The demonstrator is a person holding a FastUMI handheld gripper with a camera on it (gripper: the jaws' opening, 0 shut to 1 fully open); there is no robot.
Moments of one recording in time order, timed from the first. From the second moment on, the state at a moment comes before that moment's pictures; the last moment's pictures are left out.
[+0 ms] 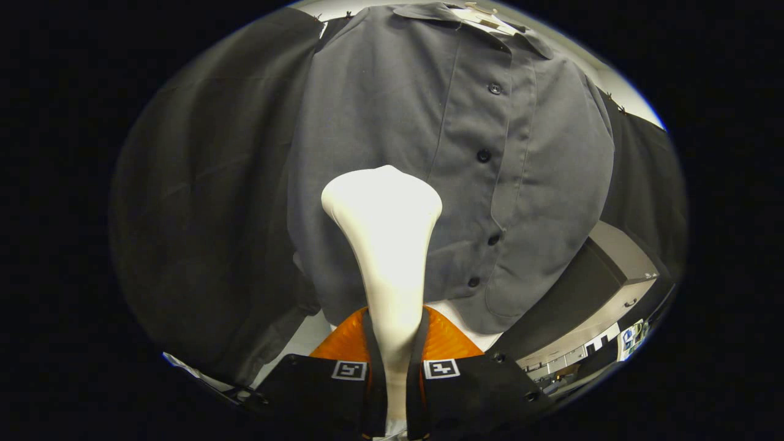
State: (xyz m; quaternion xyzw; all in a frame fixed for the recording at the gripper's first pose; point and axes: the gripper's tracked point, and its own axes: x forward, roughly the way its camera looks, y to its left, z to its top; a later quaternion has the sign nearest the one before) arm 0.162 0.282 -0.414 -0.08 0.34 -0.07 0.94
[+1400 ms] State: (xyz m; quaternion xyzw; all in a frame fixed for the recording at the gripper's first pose) arm 0.078 0.268 -0.078 -0.09 0.08 -0.11 0.99
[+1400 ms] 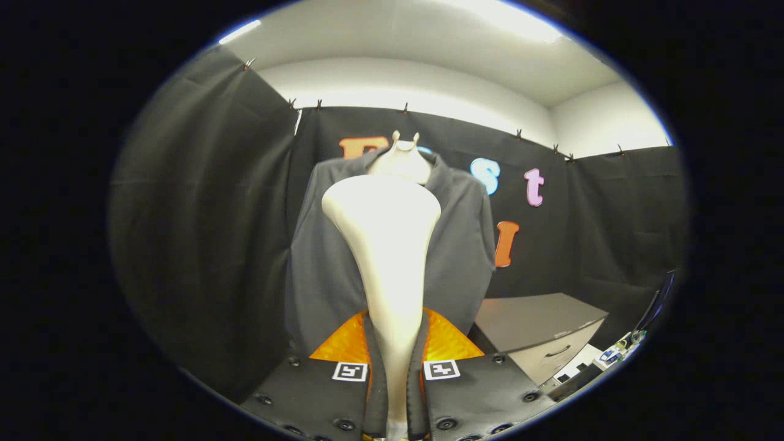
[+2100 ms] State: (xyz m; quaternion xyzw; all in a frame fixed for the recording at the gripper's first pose) arm 0.017 0.268 0.040 -0.07 -0.05 -0.11 0.99
